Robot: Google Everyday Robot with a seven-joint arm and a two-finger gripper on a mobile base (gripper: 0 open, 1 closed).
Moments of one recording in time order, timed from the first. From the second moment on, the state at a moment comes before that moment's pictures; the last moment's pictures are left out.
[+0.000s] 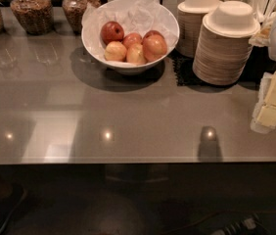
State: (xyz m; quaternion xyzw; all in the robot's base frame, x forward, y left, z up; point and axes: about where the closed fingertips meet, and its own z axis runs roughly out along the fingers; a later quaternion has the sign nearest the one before) arm 0.438 -0.217 0.976 -0.60 0.78 -0.03 0.16
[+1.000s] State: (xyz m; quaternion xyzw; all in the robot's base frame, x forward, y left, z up) arm 0.512 -0.173 0.971 -0.58 0.77 0.01 0.26
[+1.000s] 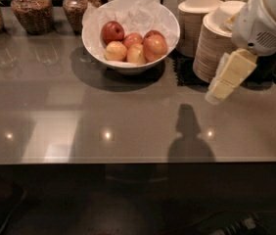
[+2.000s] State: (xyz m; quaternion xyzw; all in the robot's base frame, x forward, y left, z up) arm 0.661 -0.061 0.982 -0.54 0.77 0.02 0.34
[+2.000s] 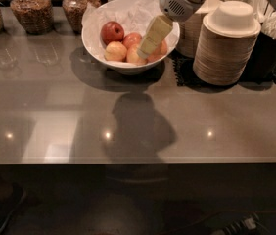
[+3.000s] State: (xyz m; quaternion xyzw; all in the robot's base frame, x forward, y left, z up) arm 0.679 -0.043 0.969 -0.53 0.77 0.02 0.36
